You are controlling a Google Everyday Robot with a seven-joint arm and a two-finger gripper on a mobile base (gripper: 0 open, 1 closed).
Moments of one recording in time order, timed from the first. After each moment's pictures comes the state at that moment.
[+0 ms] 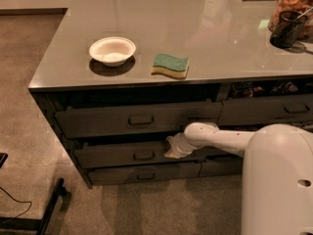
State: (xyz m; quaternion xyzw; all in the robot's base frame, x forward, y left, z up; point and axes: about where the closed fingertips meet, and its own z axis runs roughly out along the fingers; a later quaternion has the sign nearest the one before) arm 0.651 -0.072 0.390 -0.67 0.70 0.07 0.25
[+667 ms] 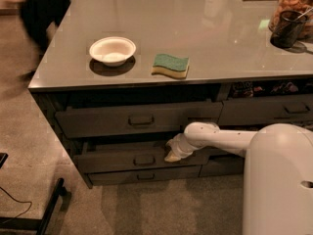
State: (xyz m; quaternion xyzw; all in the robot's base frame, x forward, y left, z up) arm 0.651 -0.072 0.404 -0.67 0.70 0.07 0.25
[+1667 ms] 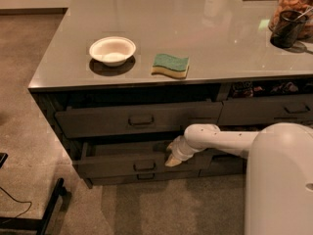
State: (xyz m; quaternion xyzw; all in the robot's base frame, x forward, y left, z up) arm 0.636 -0.074 0.405 -0.67 0.70 0.07 0.24
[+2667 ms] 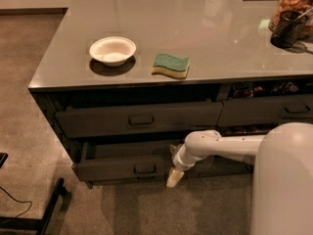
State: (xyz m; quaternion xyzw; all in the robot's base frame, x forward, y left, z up) arm 0.587 -0.076 0.402 -0.66 0.71 0.09 0.21
